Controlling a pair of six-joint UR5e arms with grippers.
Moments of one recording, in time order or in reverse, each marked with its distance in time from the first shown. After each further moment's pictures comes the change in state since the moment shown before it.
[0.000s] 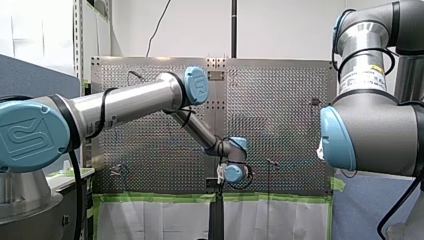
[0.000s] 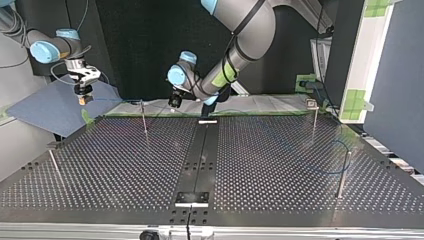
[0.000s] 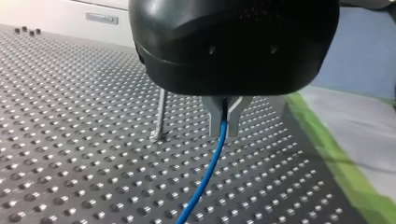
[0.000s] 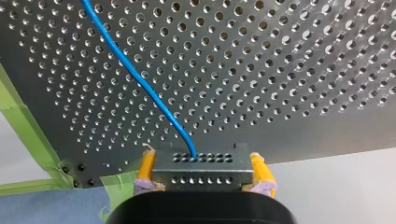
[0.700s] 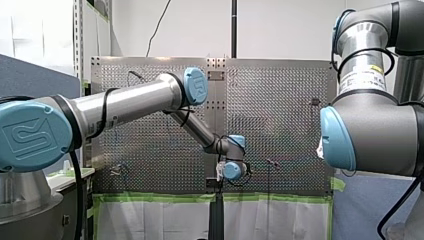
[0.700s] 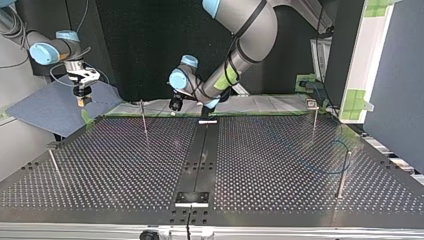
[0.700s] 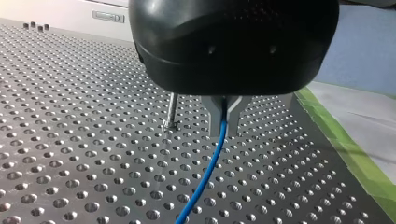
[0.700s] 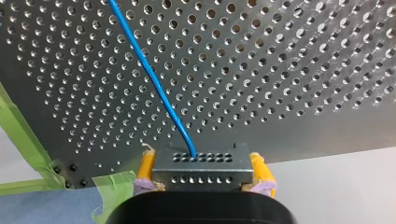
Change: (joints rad) left arm 0.020 -0.001 0.018 -0.014 0.028 0.000; right arm 0.003 0.001 -0.017 0.007 0.013 0.002
